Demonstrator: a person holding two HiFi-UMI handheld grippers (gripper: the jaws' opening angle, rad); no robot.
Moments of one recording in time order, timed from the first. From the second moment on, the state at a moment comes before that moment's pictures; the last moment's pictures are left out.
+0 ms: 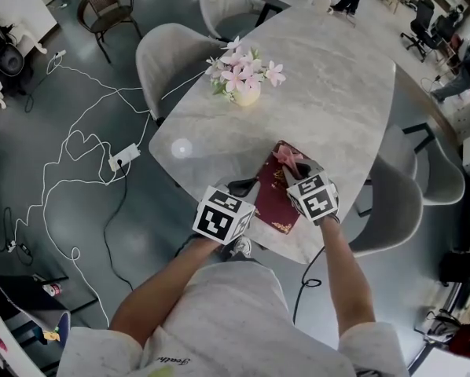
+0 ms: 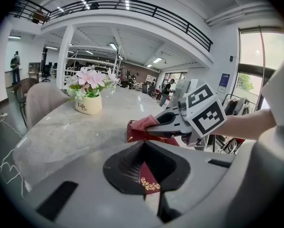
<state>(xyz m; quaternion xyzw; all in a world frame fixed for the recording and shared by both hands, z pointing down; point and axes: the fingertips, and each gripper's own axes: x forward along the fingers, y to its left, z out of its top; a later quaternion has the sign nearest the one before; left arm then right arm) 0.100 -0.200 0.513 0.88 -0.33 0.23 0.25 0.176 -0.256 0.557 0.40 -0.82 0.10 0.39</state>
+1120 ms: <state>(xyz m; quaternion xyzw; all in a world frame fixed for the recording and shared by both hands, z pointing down) 0.077 -0.163 0.505 0.90 -0.30 0.22 0.24 0.138 -0.199 0.557 0.42 -0.81 0.11 0.39</state>
